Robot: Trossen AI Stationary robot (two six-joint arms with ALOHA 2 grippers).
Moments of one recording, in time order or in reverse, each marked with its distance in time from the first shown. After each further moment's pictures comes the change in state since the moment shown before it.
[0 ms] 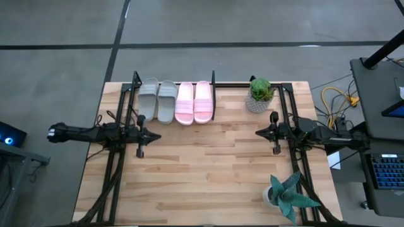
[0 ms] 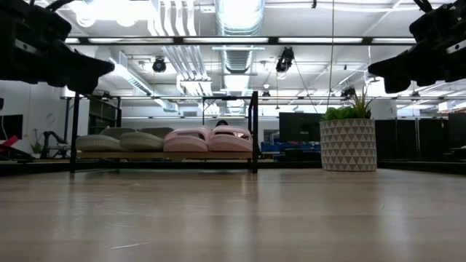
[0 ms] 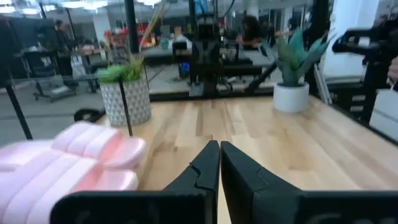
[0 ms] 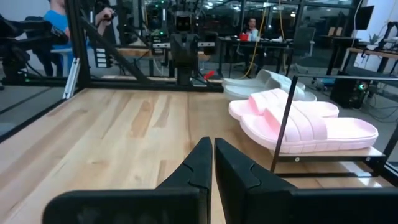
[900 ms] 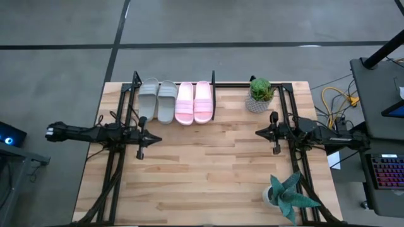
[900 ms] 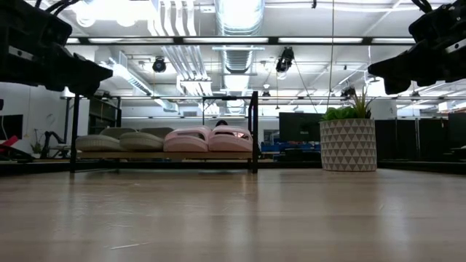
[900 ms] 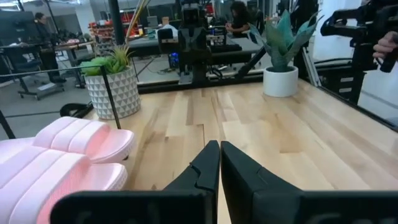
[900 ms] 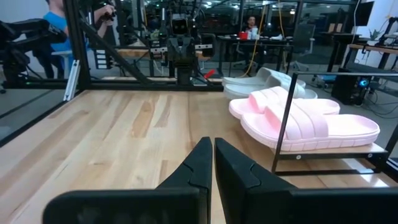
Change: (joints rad) left arm 0.001 0.049 0.002 0.007 0.046 0.034; right arm 0.000 0.002 0.000 -0.001 0.001 0.024
